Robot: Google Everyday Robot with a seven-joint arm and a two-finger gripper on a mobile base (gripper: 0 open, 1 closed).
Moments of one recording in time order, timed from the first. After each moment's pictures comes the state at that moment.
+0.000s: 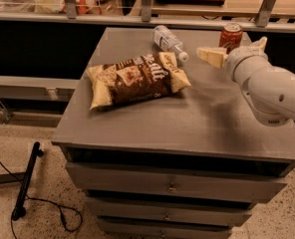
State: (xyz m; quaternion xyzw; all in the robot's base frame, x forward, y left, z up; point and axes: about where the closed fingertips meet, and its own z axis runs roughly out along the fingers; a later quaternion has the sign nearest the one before) arm 0.713 -0.274 0.912 -0.05 0.73 -0.05 0.68
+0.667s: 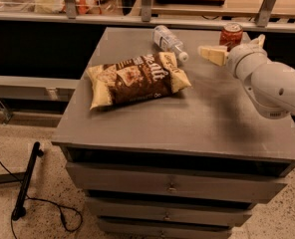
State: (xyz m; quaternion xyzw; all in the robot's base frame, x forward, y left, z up) arm 0.740 -0.284 0.904 -0.06 0.73 -0.04 0.68
